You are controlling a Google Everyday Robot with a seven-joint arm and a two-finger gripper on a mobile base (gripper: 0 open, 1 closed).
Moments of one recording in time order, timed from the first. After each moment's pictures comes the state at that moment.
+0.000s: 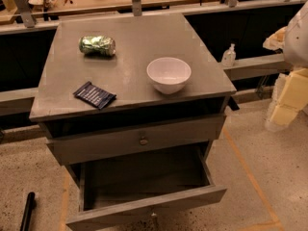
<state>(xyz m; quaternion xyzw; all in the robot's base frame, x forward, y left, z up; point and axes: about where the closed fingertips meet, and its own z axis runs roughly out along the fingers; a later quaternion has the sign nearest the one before) 0.438 -0.216 0.978 -0.60 0.78 -0.04 0.16</state>
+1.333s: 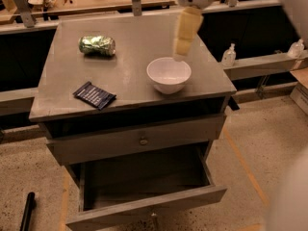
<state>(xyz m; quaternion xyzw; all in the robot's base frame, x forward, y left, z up) 0.610 -0.069 1.001 -0.67 0.72 -0.03 0.18</state>
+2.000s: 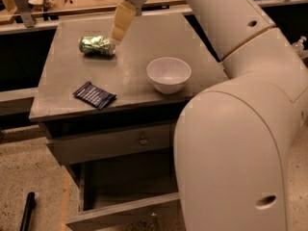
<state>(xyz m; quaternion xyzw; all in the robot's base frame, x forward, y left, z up) 0.714 0.077 0.990 -0.63 0.72 0.04 0.28</state>
